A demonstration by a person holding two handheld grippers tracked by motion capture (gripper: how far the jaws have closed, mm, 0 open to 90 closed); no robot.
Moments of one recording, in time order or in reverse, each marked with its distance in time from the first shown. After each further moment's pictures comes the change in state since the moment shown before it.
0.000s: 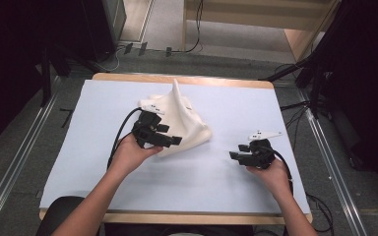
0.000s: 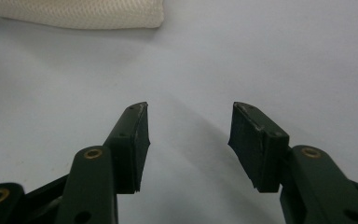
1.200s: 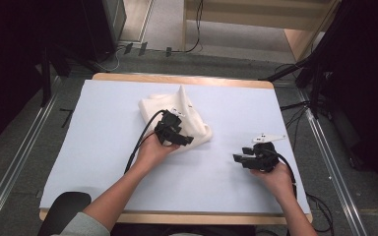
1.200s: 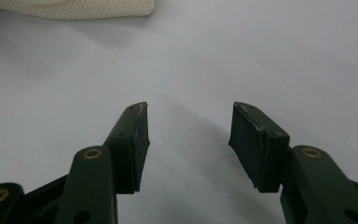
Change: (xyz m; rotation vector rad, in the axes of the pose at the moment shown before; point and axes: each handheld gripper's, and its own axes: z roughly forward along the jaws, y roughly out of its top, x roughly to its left) left arm 0.016 0.003 0.083 0.111 0.119 0.057; right arm -0.003 -0.011 -0.008 0.005 -0.016 0.028
